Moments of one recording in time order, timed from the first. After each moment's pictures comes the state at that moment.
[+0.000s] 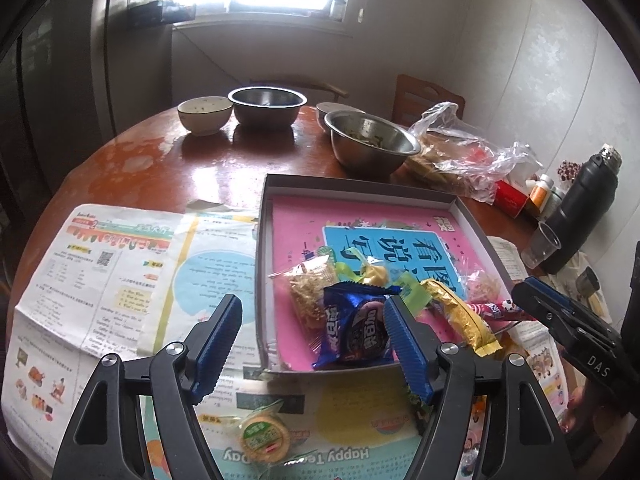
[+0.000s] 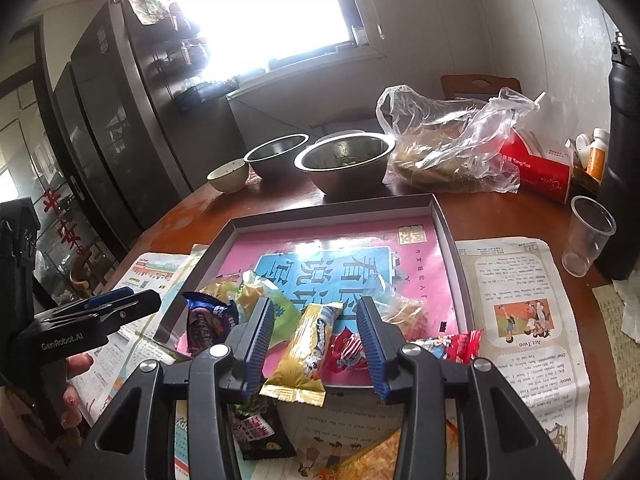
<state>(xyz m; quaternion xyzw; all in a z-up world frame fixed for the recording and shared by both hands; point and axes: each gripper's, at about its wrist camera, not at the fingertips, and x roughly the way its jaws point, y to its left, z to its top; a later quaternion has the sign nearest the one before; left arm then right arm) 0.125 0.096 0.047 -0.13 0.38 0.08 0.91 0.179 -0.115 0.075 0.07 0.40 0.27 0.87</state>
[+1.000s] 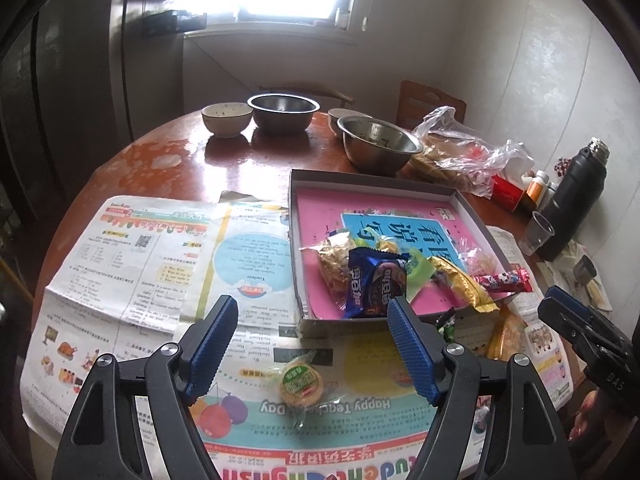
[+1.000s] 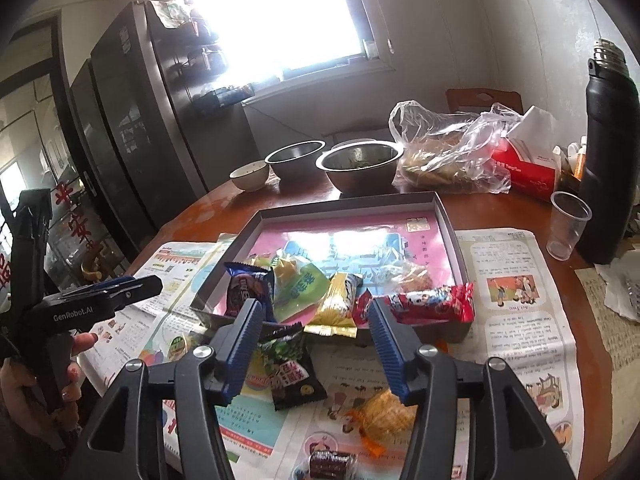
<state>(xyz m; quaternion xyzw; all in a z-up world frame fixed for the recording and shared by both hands) 0.070 0.106 0.057 -0.12 0.37 0.08 0.92 0.115 -0.124 0.093 0.06 0.38 0.28 0.88</state>
